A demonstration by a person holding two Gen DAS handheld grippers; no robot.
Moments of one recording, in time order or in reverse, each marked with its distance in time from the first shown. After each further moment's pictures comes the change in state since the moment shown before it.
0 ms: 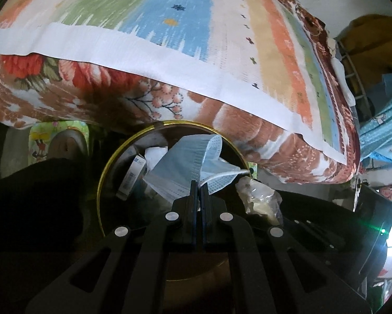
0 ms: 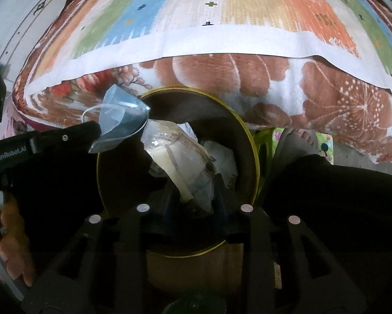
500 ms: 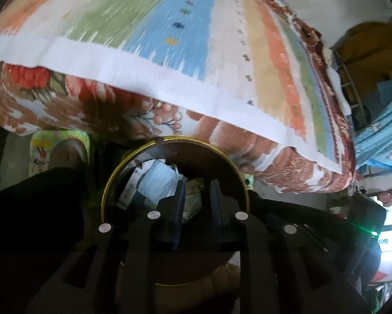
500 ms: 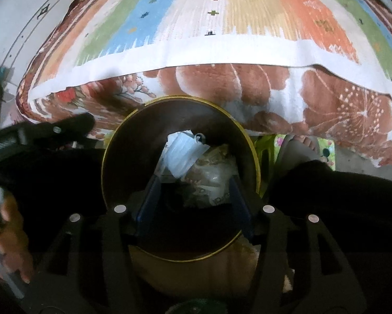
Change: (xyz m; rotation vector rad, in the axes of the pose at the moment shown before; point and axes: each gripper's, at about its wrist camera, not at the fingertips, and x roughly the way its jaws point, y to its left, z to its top) left arm -0.022 -0.005 0.003 0.020 -0.070 -0.020; right arm -0.010 0.000 0.004 -0.015 -0.034 0.011
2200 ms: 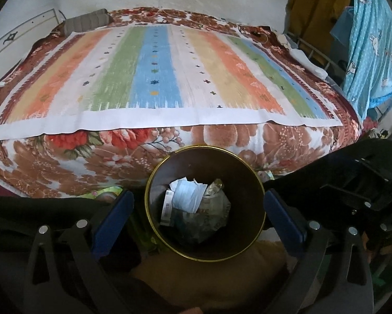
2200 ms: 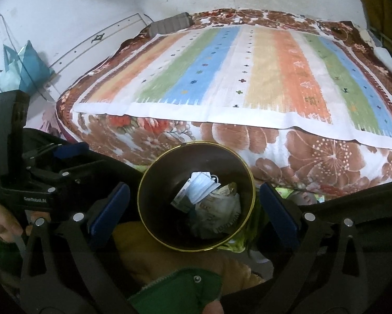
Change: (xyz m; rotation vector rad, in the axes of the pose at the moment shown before) left arm -0.080 -0.024 -0.093 0.408 -0.270 0.130; right arm -0.116 0.022 -0.080 -0.181 -0.399 0.071
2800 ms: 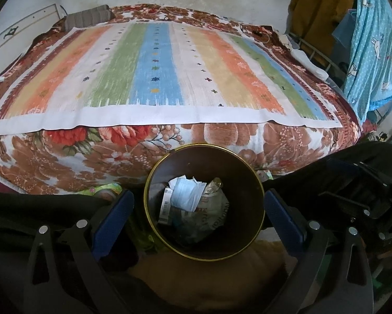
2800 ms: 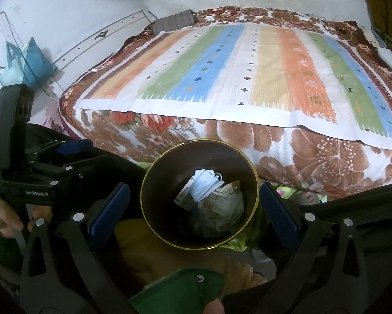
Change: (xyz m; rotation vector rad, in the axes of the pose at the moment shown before) left arm 0.002 0.006 0.001 -0.024 0.011 -0.007; right arm 0.004 0.003 -0.002 -0.014 0.016 0.013
